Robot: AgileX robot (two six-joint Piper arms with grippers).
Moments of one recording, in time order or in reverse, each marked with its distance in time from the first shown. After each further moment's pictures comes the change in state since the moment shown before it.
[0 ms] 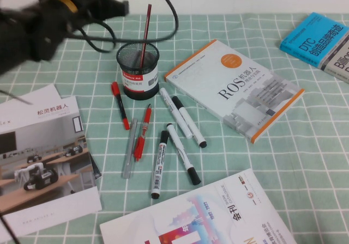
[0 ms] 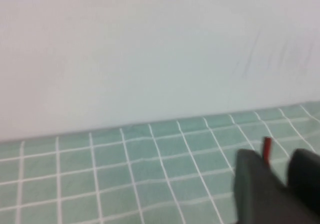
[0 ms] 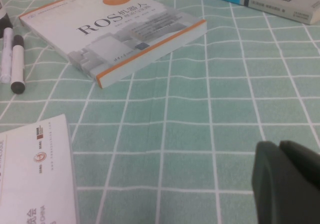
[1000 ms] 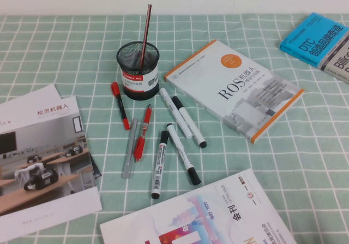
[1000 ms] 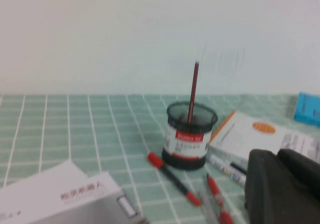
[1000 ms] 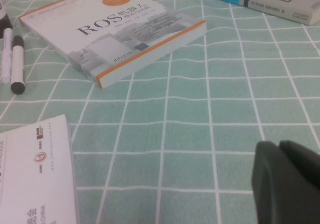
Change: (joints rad) right arm 0.000 0.000 0.000 0.000 0.000 0.000; left arm 0.000 -1.520 1.048 0.004 0.275 -0.072
